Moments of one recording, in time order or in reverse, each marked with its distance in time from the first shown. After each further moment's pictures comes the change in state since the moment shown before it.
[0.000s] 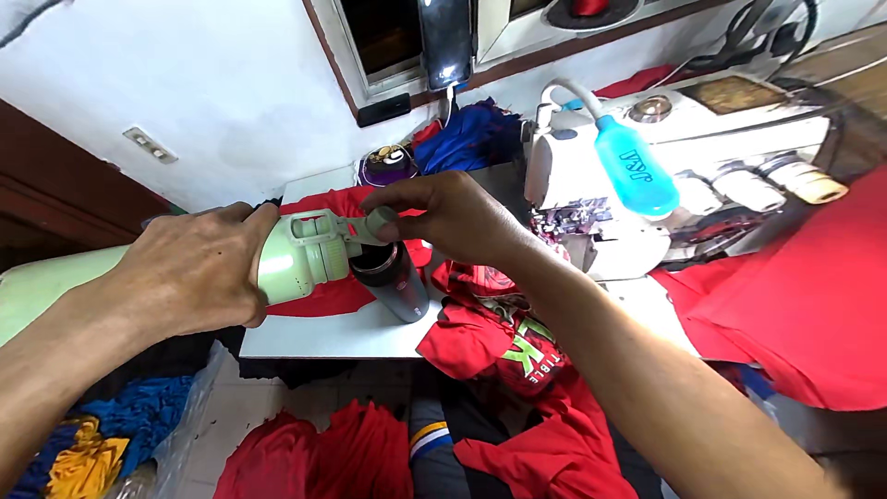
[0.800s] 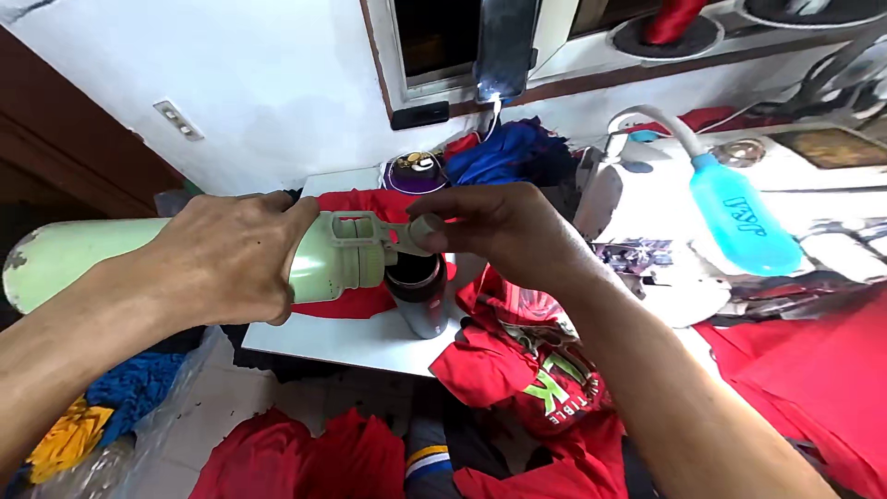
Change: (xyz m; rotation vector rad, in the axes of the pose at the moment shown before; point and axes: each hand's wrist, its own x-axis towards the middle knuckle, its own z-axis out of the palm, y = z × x) left_hand 0.003 -0.012 0.008 -0.022 0.061 0.062; right_hand 0.004 0.003 0.000 0.083 0.016 -0.031
